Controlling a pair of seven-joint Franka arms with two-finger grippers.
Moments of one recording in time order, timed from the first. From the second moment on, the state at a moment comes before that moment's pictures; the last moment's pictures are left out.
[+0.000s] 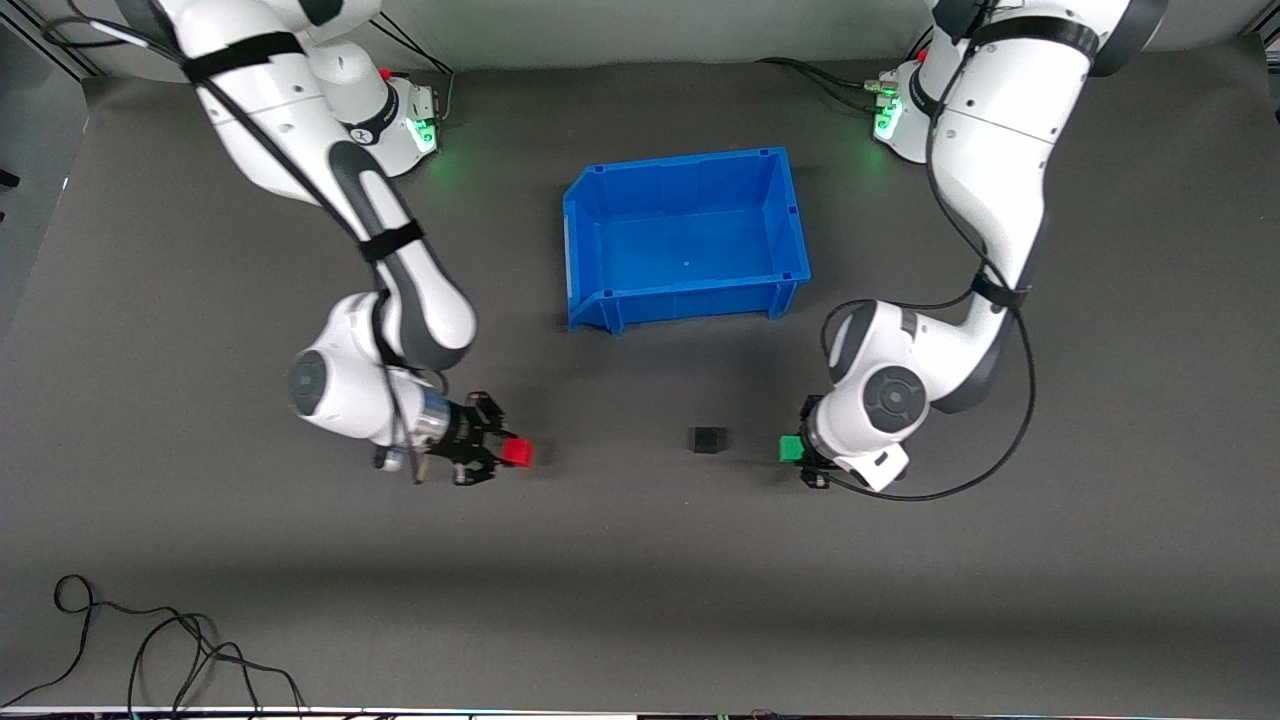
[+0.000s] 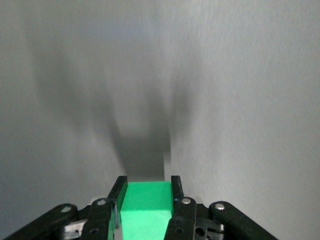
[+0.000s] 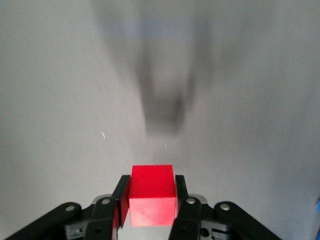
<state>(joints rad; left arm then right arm) -0.35 0.72 -0.08 -1.61 -0.08 2.36 -1.93 0.47 0.65 -0.09 -1.71 0.65 2.45 1.62</state>
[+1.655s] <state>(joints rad) -0.48 0.80 -0.08 -1.55 -0.08 2.39 -2.12 0.74 0.93 -0.09 -1.34 0.46 2.51 1.98</state>
